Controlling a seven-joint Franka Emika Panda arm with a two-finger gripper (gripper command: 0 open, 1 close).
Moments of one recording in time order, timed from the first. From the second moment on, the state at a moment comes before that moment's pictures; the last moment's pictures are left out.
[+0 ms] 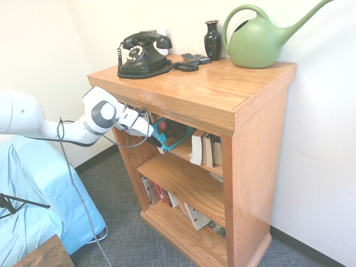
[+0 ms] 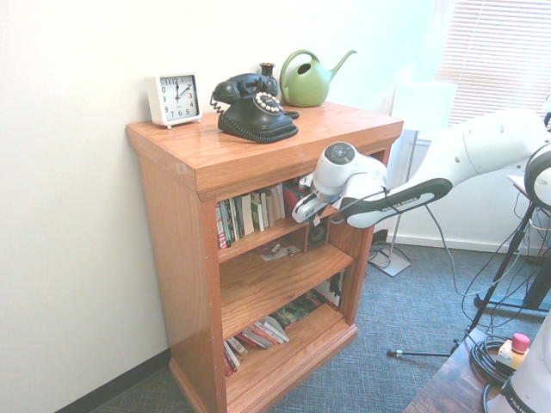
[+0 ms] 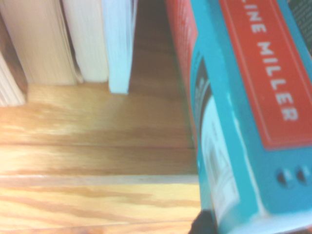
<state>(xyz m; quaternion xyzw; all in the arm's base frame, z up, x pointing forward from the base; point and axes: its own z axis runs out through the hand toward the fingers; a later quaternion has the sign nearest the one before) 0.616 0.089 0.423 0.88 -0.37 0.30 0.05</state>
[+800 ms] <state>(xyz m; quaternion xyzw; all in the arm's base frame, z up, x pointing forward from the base) 0.621 0.095 0.420 0.86 -0.39 0.32 0.00</state>
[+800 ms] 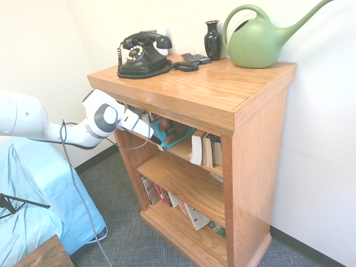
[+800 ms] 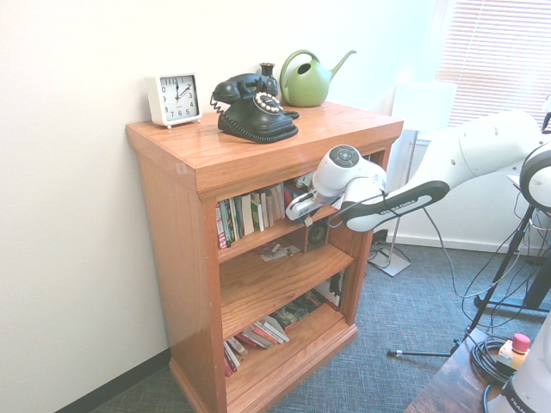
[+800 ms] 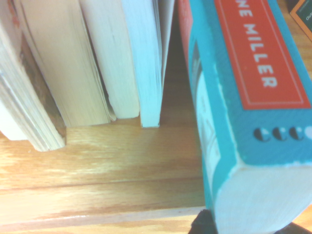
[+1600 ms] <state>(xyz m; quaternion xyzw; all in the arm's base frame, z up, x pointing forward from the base) 0.581 0.119 0.421 0.88 -0.35 0.33 0.01</state>
